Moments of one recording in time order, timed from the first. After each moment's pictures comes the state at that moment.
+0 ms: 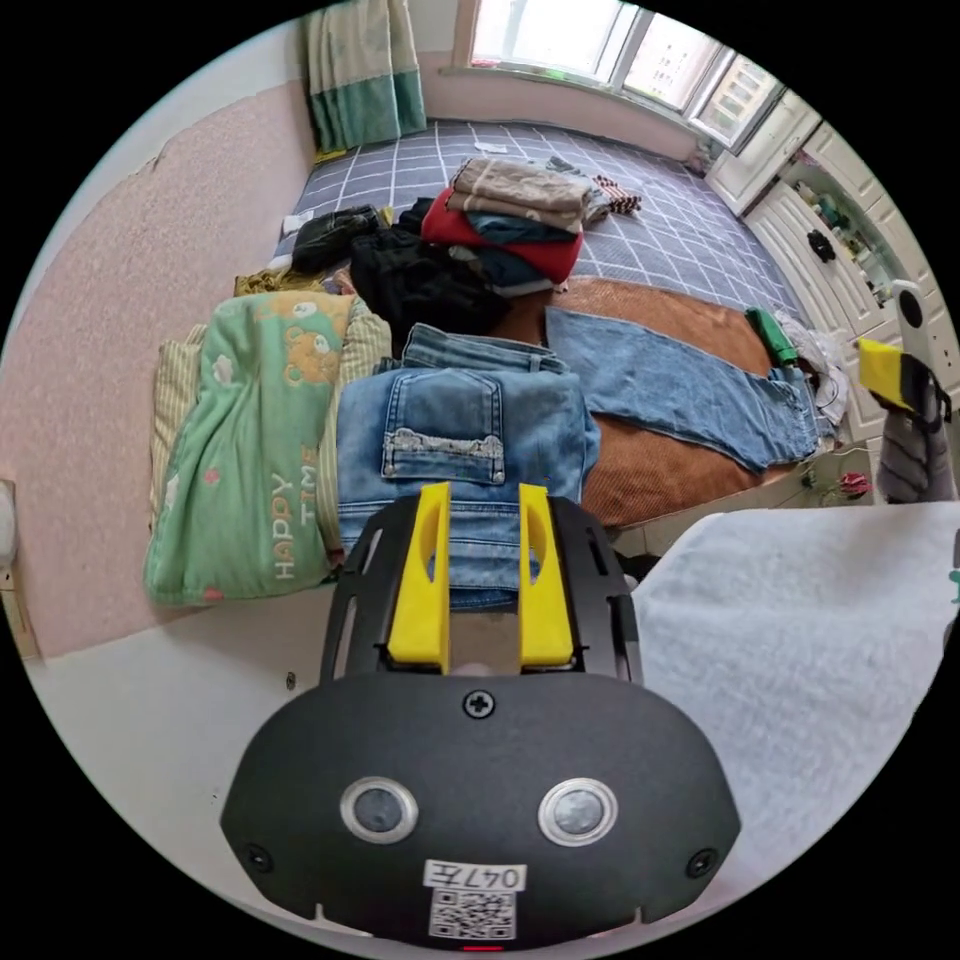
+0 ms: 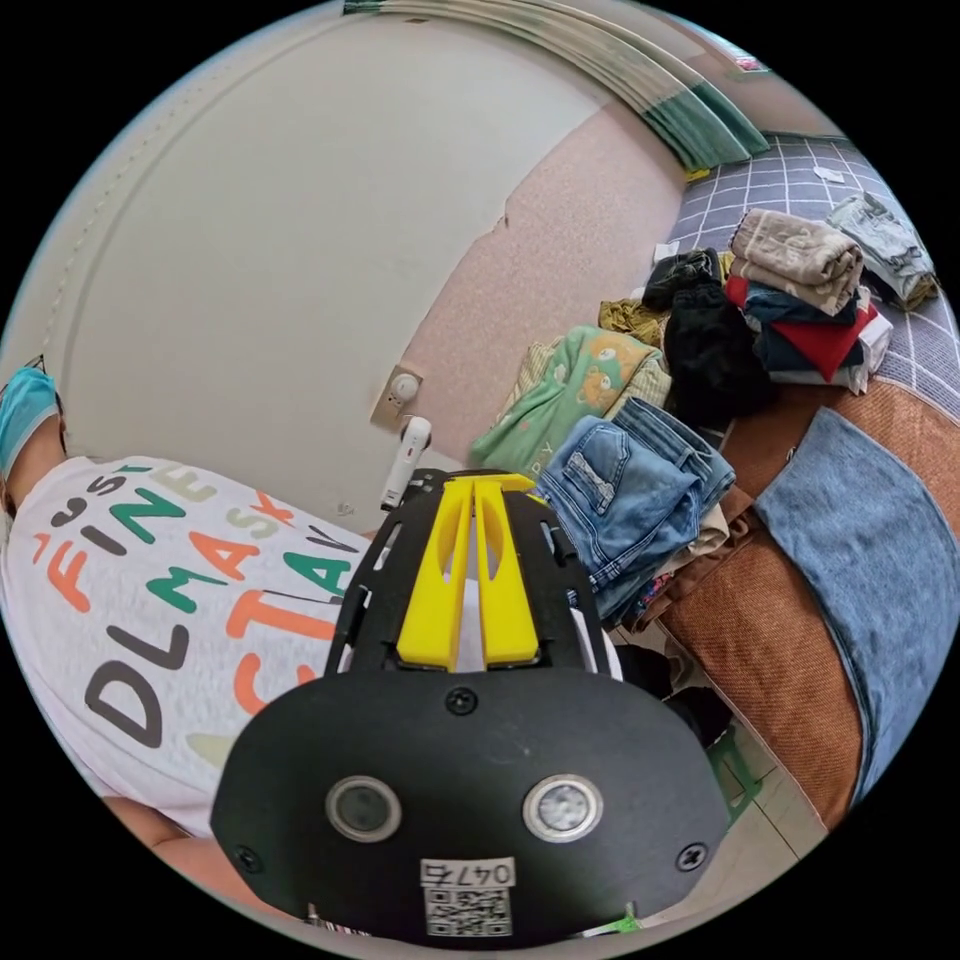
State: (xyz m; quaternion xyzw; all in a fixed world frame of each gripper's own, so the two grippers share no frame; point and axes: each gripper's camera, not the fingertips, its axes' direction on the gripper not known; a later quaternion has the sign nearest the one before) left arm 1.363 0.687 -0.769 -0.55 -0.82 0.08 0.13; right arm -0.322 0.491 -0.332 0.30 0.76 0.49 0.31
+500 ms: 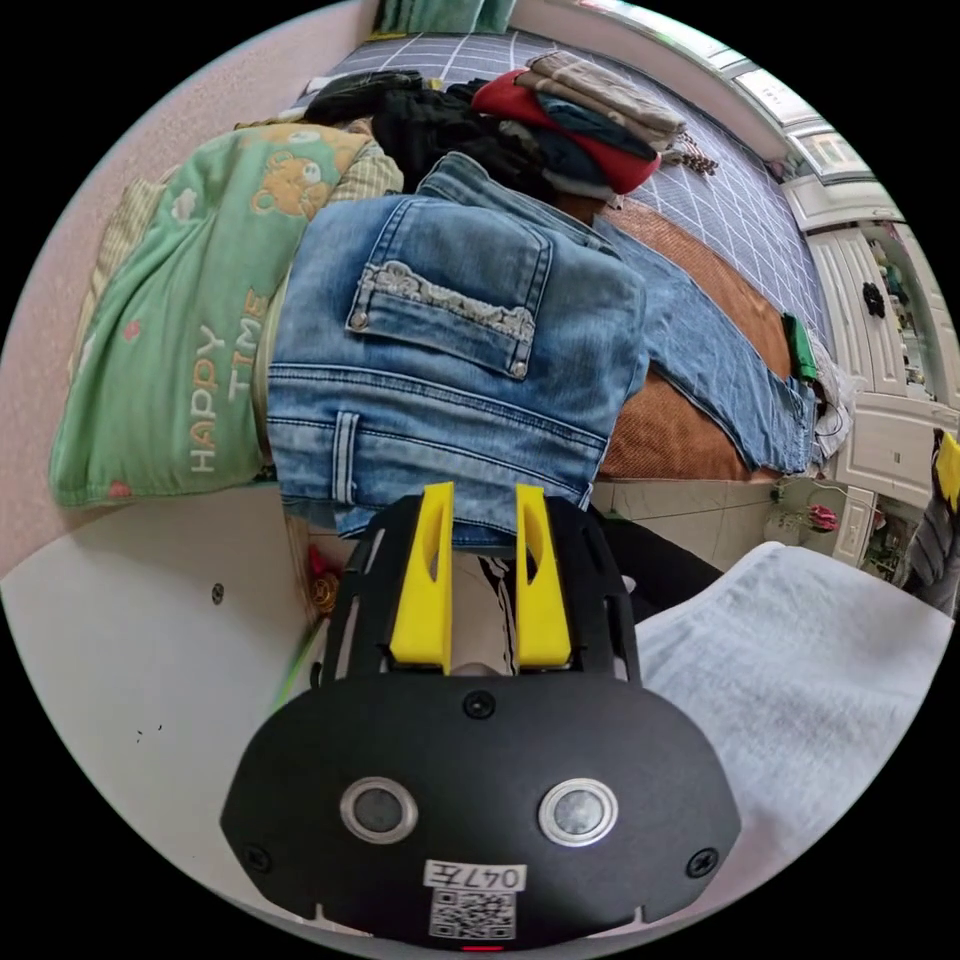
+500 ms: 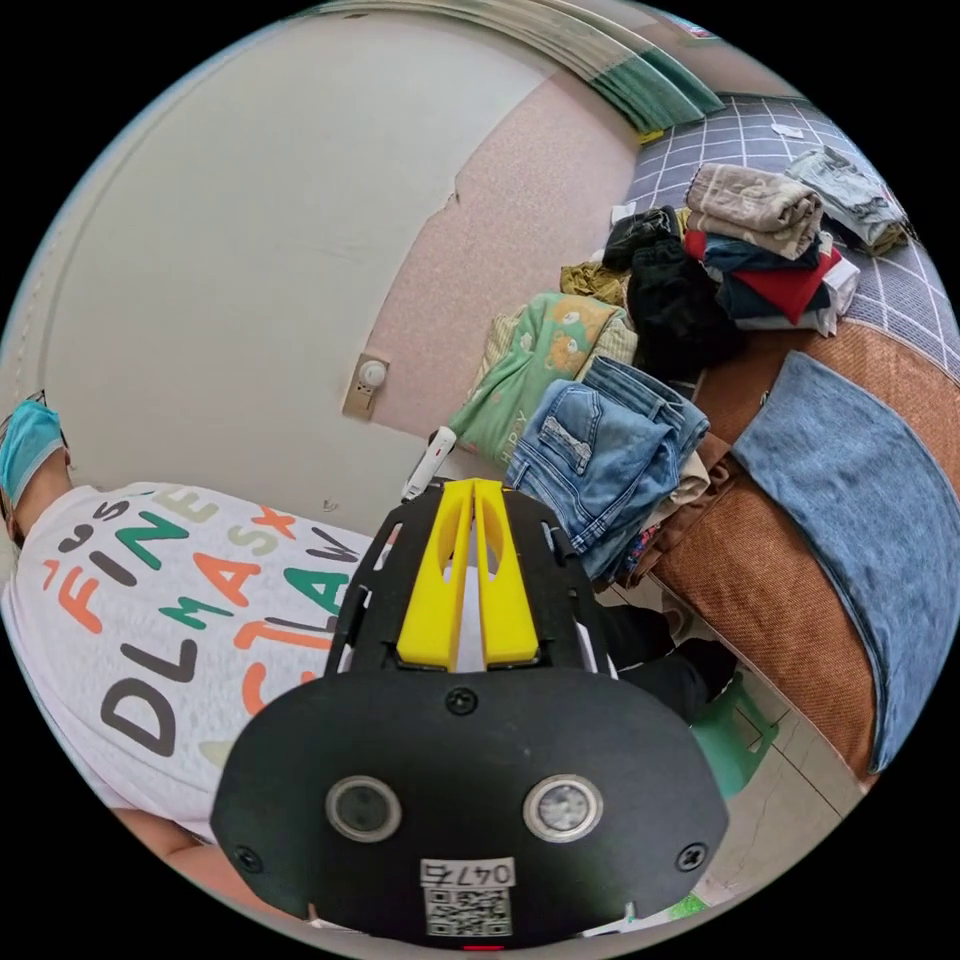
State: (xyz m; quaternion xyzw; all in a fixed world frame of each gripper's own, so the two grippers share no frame) left arm 1.354 0.786 -0.959 -0.48 -0.86 -0.08 0.13; right arm -0.364 0.471 -0.297 0.32 0.73 0.55 0.27
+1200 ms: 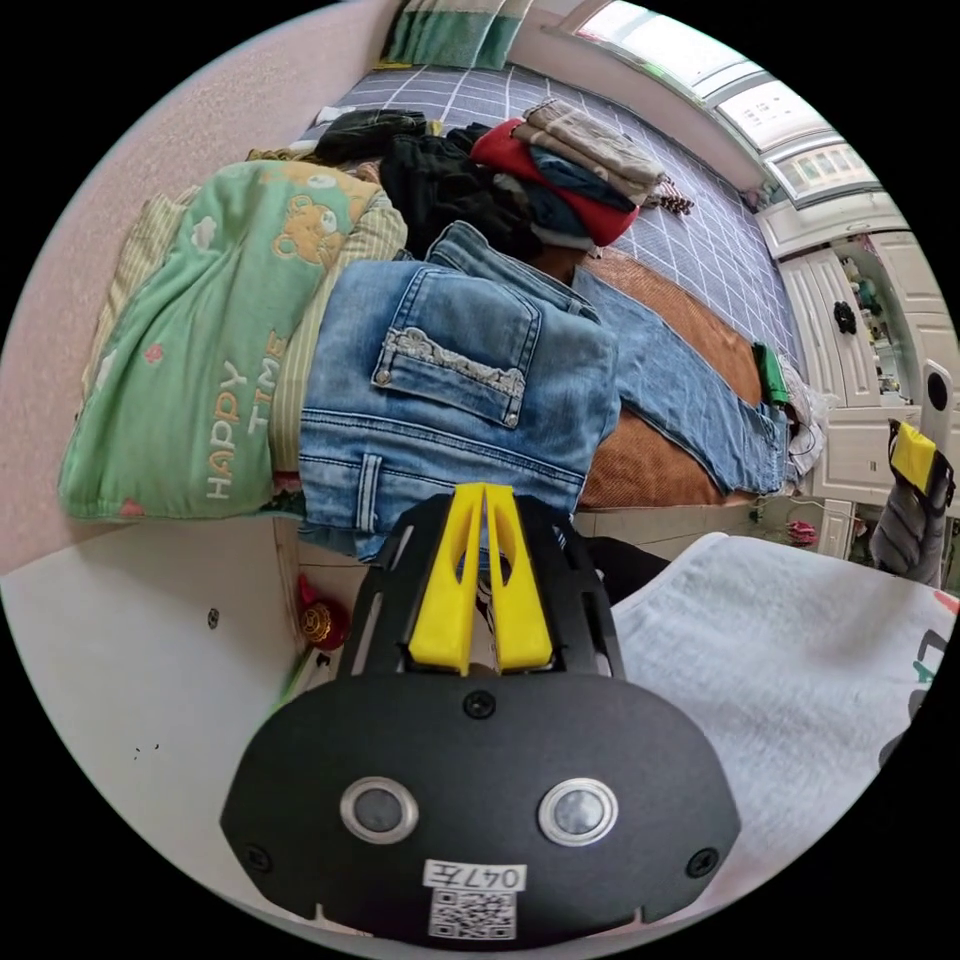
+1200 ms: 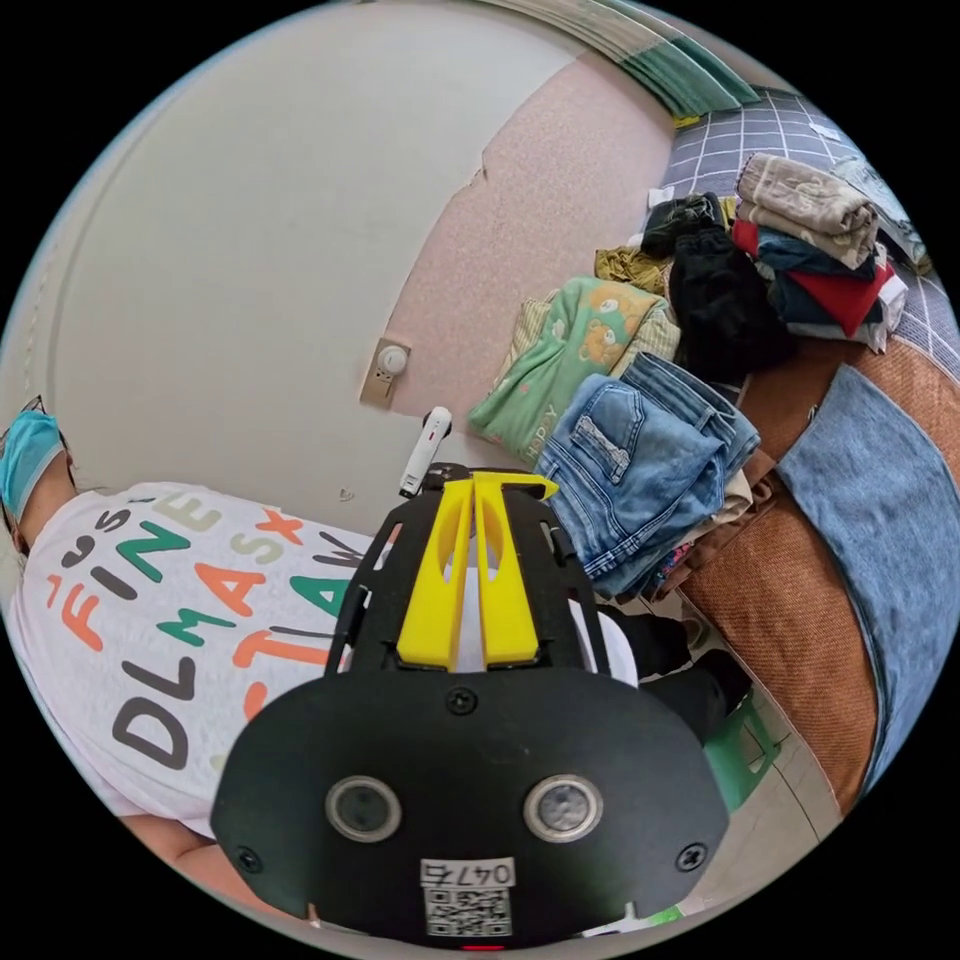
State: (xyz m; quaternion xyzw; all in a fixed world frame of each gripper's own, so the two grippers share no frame) left arm 1.358 0.929 -0.916 -0.48 -0.86 -0.04 0.18; right arm -0.369 0.447 -0.328 0.31 0.71 0.55 0.31
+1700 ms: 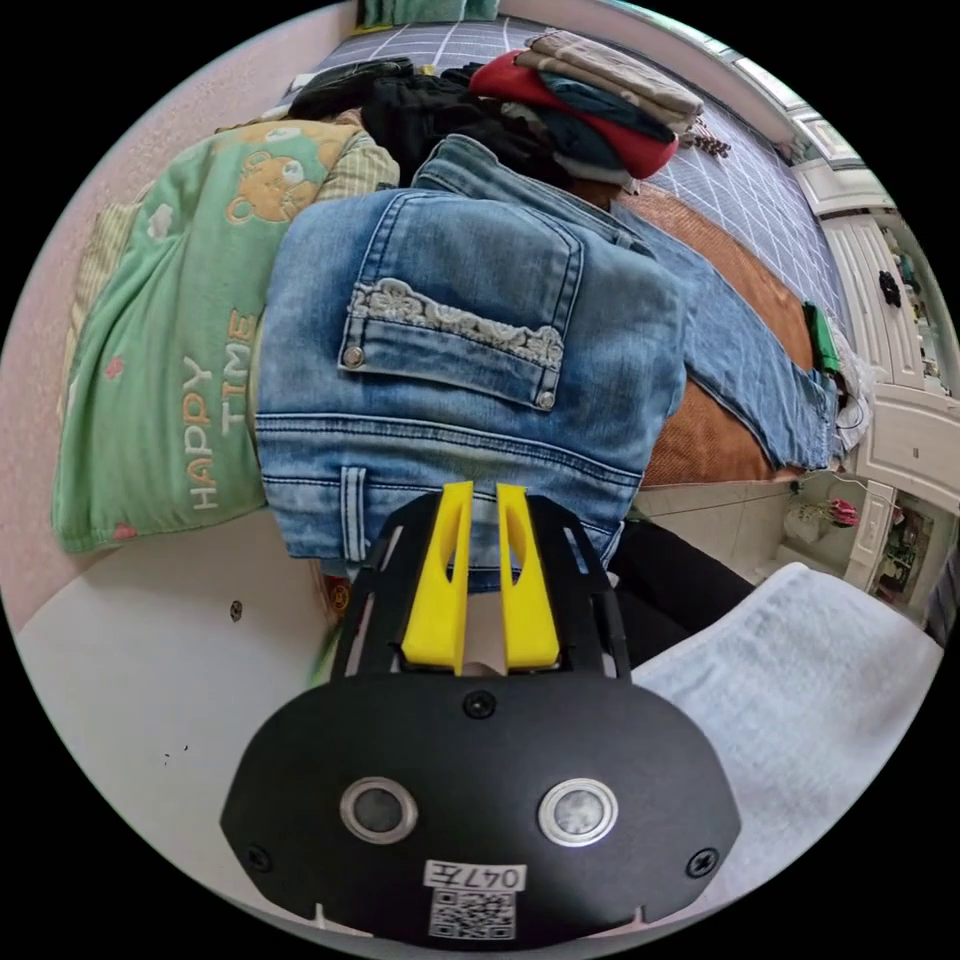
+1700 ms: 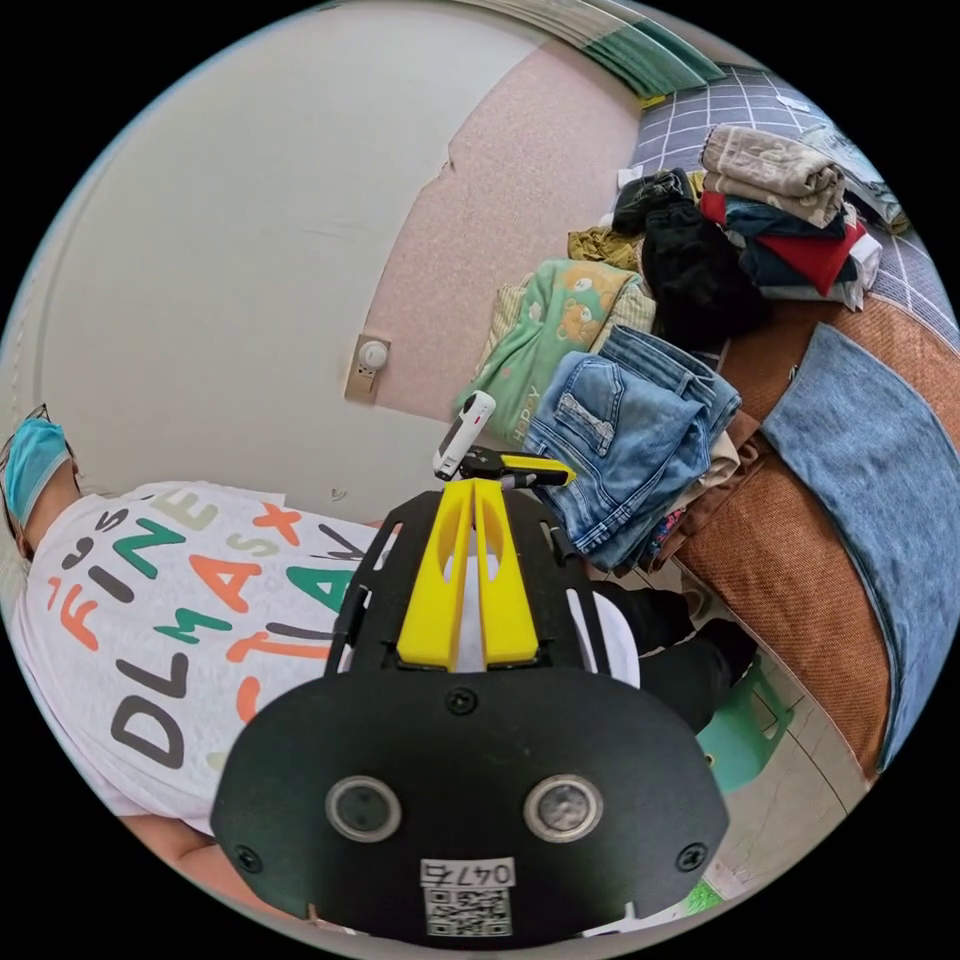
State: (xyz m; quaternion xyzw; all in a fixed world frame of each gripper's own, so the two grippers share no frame) left arm 1.297 1.028 -0.978 -0.51 -0.85 -0.08 0.09; right arm -0.387 0.424 -0.312 0.33 0.69 0.57 0.29
